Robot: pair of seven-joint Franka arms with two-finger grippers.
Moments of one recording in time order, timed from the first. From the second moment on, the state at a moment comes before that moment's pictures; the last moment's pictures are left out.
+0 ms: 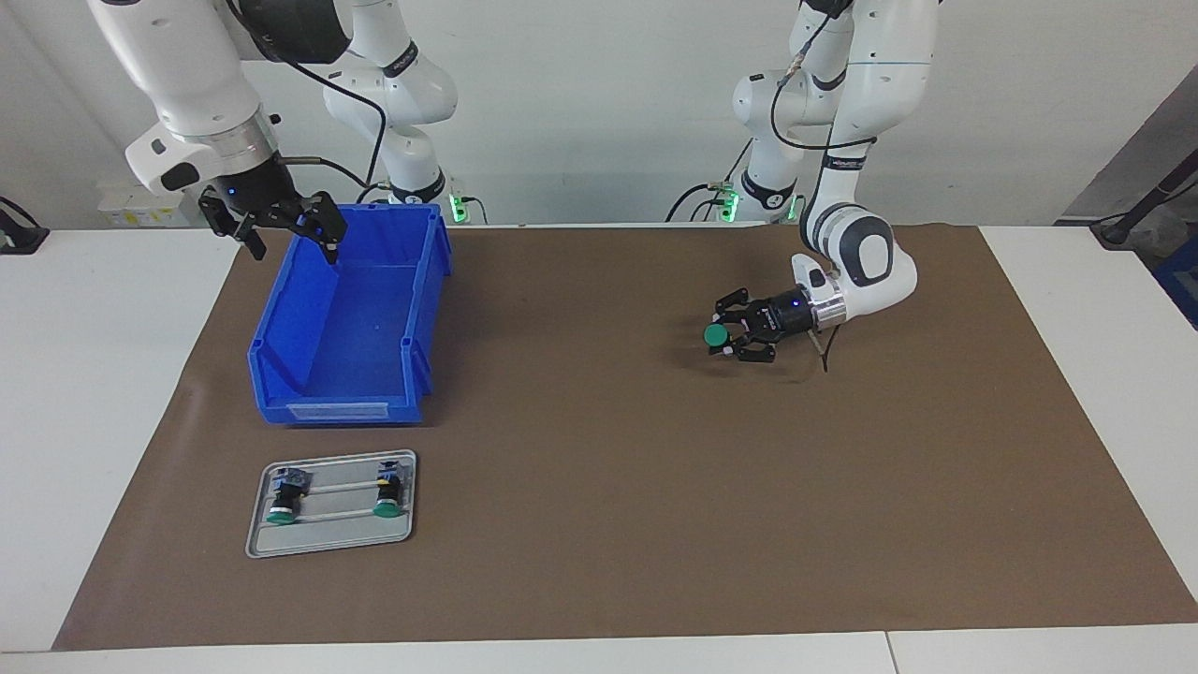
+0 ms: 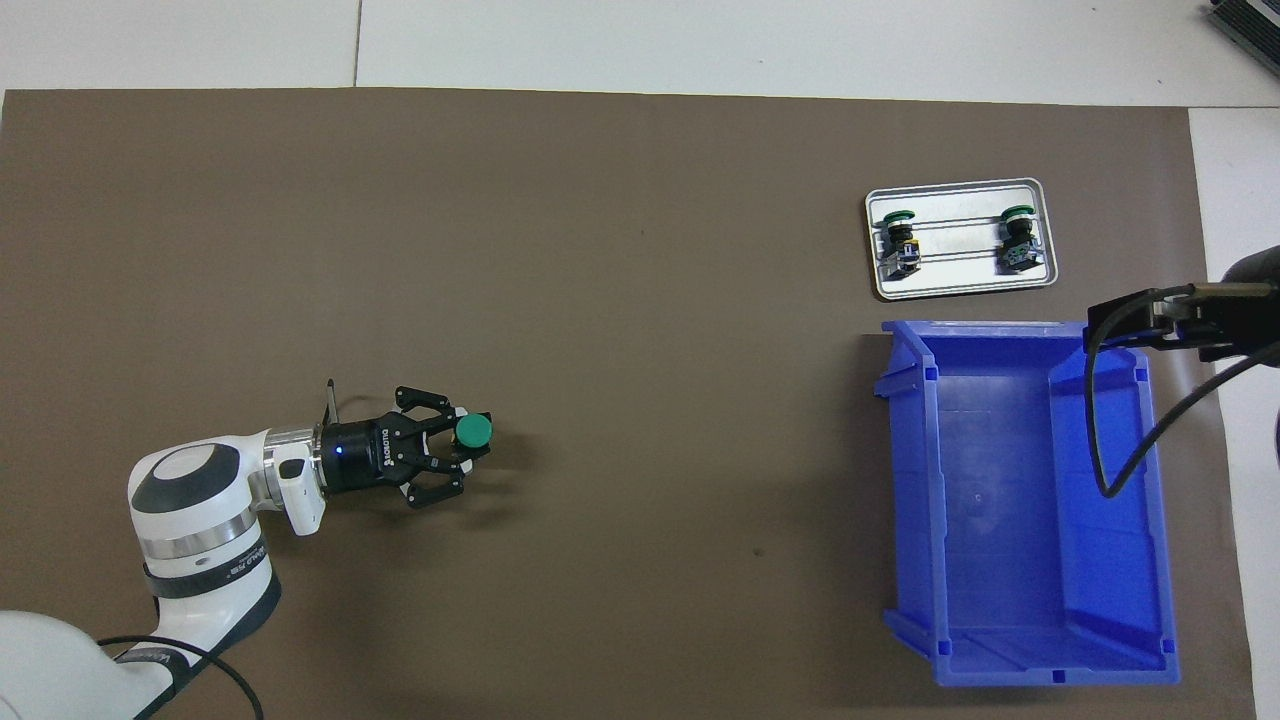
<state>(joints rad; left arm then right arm) 0.03 0.25 -0.06 -2.45 -1.64 1.77 2.55 0.05 -0.05 -0.04 -1.65 -0.02 1.59 0.10</state>
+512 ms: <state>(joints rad) 0.03 0.30 -0.07 -2.44 -1.65 1.73 2.61 0.05 -0.05 -0.04 -1.65 -0.02 1.59 0.10</state>
